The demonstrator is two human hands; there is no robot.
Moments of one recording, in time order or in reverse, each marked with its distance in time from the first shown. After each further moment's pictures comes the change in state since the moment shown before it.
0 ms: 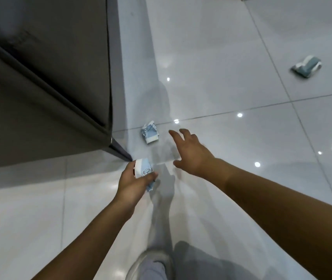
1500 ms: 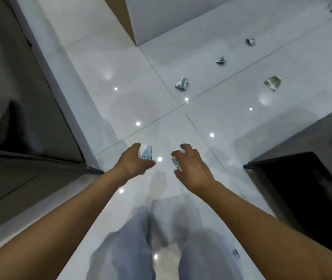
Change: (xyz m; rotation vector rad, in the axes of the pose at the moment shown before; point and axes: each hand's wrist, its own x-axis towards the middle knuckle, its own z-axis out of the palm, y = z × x) left_hand -0.258 0.264 0.077 0.719 -0.484 0.164; right_hand -0.338 -0.023 -0.232 0.290 0.209 0.433
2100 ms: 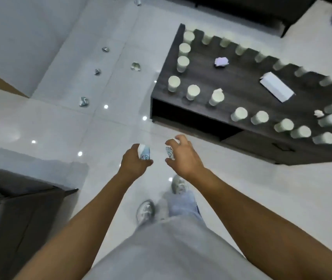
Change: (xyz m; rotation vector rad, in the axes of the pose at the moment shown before) left_hand -0.439 0.145 0.039 0.414 -0.387 0.384; right_hand -0.459 -0.131 -0.173 0.305 0.382 0.674
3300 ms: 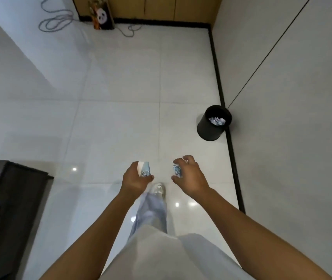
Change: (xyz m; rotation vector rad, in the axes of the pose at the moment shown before) left_hand -0.559 0.042 0.794 0.985 -1.183 0.768; right_hand -0.790 0.538 0.121 0.867 0.965 1.476
